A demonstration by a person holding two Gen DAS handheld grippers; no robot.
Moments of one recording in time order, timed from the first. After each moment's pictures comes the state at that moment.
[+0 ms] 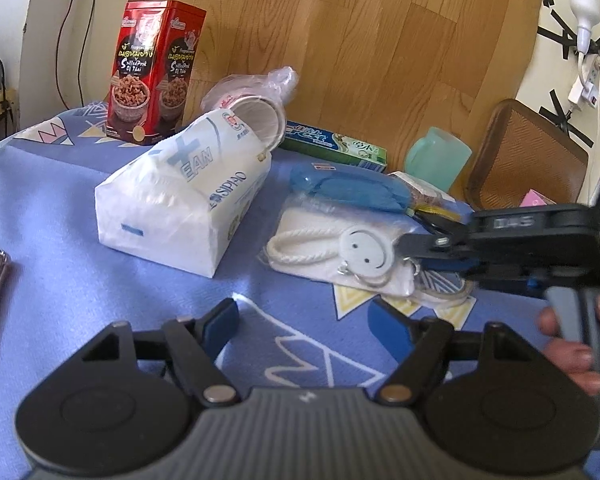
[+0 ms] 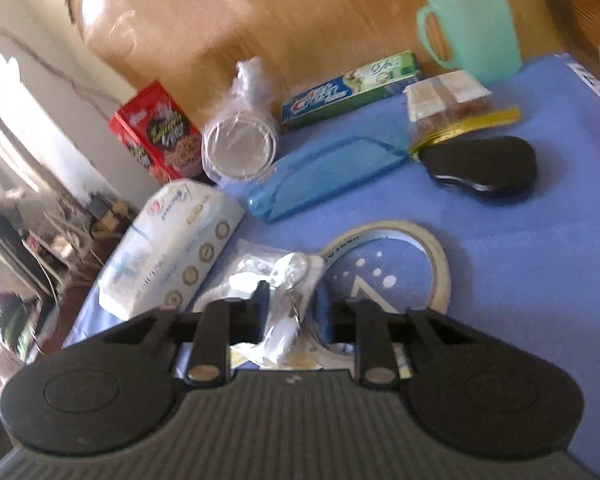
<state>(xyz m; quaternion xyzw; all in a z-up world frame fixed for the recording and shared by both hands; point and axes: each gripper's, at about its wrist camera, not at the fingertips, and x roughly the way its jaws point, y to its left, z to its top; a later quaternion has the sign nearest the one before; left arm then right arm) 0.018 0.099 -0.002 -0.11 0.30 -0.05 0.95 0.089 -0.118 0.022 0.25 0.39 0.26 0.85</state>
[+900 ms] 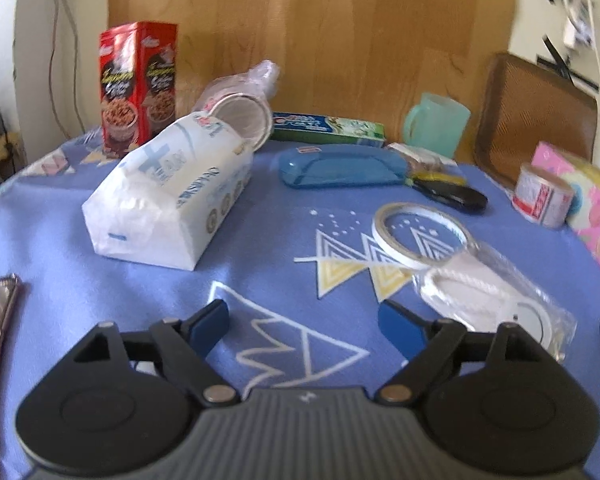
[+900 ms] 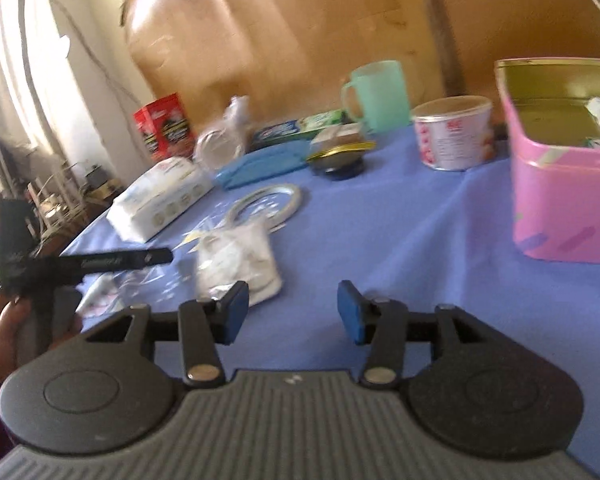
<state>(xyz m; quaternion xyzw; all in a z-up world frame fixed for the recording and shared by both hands) 0.017 0.057 -0.005 -0.02 0.32 -0.02 0.95 -0.046 -0.228 0.023 0.15 0.32 0.22 0.91</state>
